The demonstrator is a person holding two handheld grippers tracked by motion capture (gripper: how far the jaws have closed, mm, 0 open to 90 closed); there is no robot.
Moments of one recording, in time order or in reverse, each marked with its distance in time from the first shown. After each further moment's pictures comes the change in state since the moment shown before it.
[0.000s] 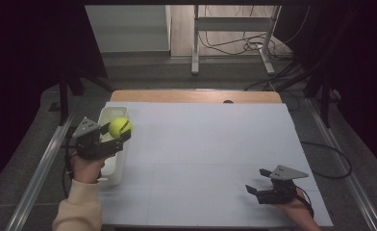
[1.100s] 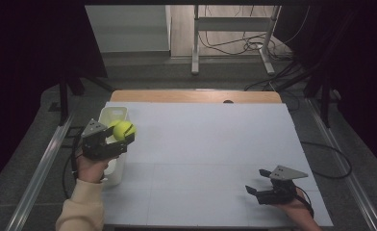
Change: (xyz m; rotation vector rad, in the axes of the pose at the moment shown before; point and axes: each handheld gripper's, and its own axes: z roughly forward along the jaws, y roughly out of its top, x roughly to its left) left arm 0.000 -0.009 0.016 0.069 0.000 0.003; right arm 0.001 0.000 0.001 -0.001 0.012 -0.001
